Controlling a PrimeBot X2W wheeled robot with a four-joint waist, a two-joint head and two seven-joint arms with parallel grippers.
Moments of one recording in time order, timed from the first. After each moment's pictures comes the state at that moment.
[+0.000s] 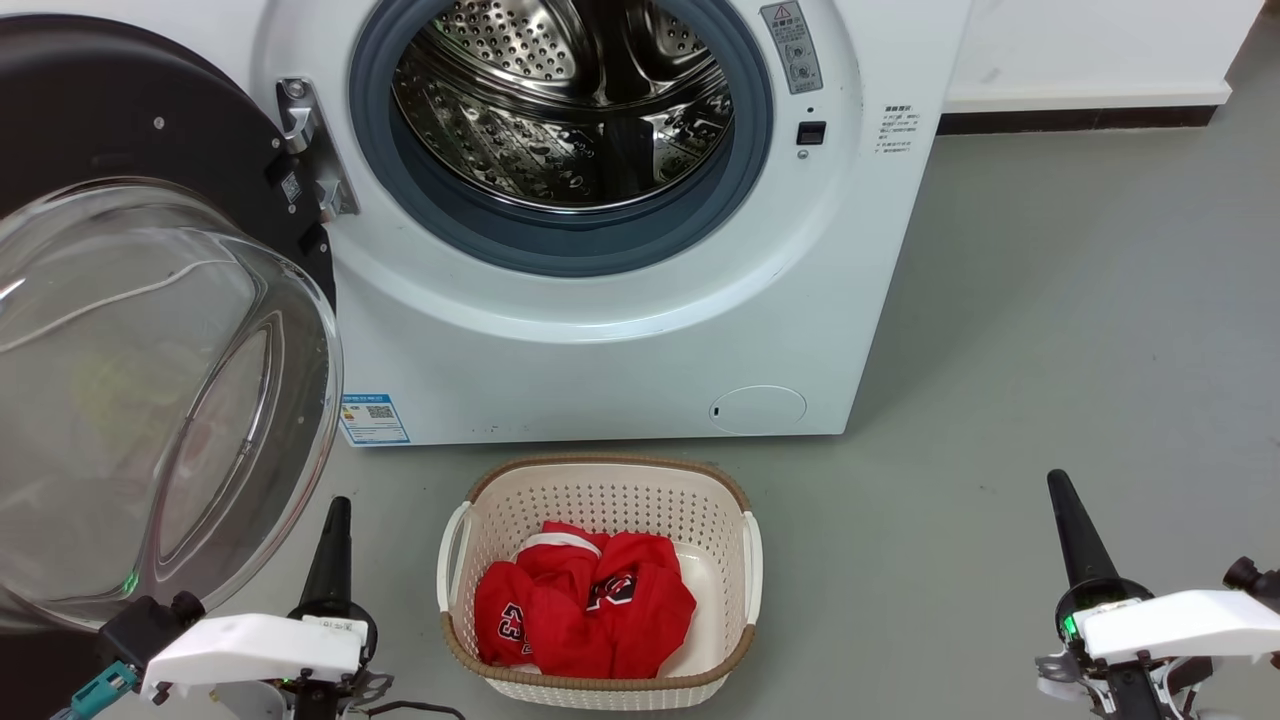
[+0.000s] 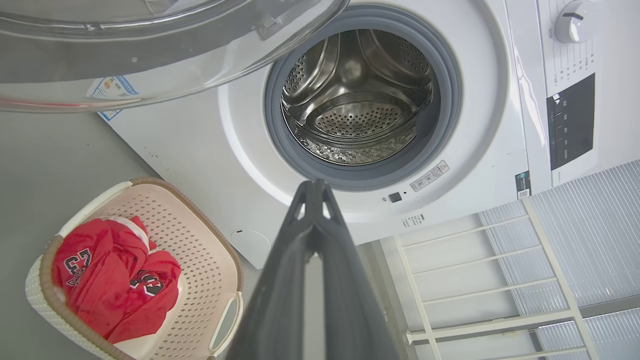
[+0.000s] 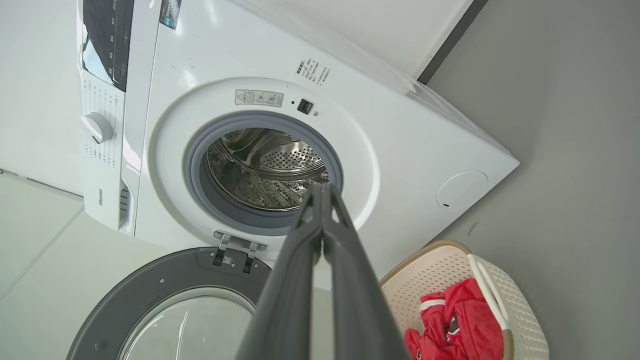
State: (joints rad) left arm -0.05 0.05 0.10 0.19 -1.11 -0.11 -0.01; right arm -0.04 -0.08 -0.03 0.19 1.15 0.13 -0.03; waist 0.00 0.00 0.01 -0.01
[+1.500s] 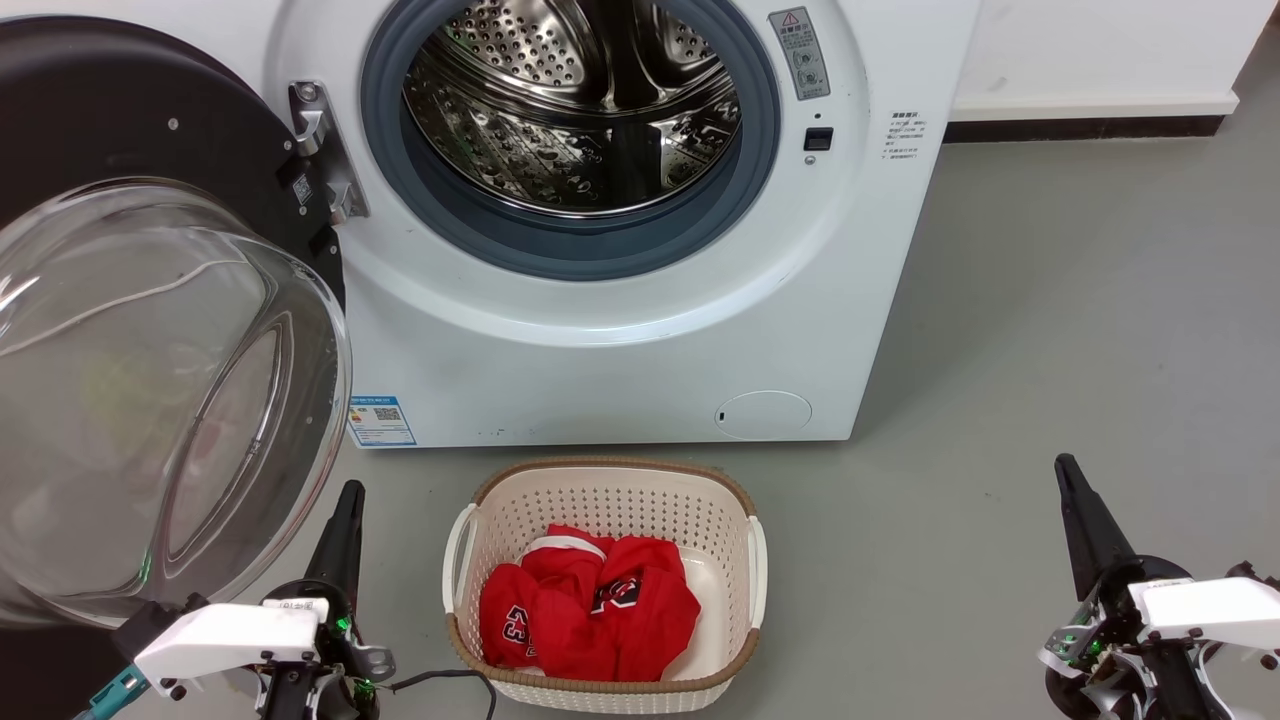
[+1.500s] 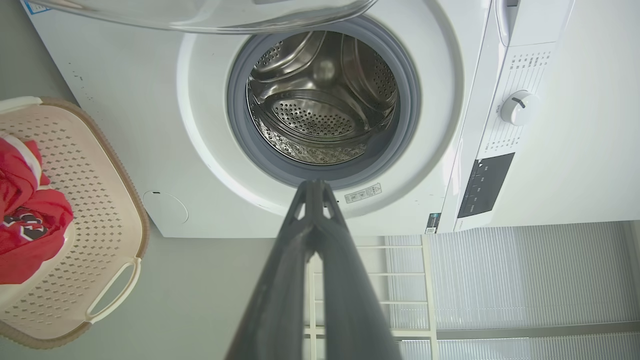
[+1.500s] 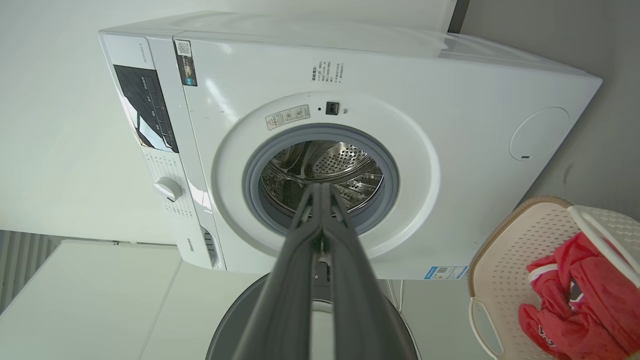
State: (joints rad) left arm -0.09 0.05 0.11 0.23 -1.51 -0.12 0.09; right arm -0.09 -0.08 -0.07 0.23 1.54 0.13 0.06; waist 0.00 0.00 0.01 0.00
